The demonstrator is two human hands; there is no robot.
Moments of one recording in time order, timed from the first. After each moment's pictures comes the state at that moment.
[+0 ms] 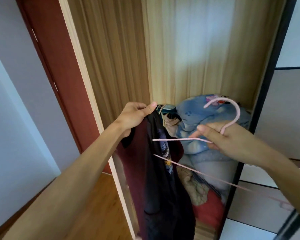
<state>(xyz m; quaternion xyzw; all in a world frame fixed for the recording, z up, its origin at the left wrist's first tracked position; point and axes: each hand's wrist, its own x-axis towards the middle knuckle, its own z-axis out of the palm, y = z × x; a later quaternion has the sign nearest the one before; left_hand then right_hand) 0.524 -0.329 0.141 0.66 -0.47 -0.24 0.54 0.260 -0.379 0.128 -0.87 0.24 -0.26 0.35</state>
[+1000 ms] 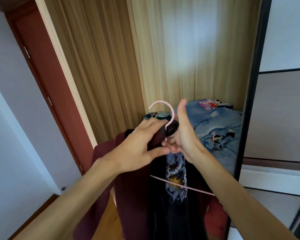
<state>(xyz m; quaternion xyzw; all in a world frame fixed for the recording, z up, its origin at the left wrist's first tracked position) 0.489 -0.306 0.124 0.55 -0.79 0.01 0.28 0.347 -0.391 0.123 -0.61 0.24 -0.37 0.66</state>
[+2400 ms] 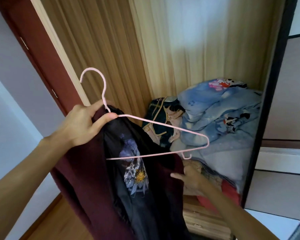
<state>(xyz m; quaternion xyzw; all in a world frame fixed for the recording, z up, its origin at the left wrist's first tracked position) 0.626 -0.265 0.150 0.64 -0.69 0.22 0.25 0.382 -0.456 -0.146 -0.76 0.31 -0.18 0.55</state>
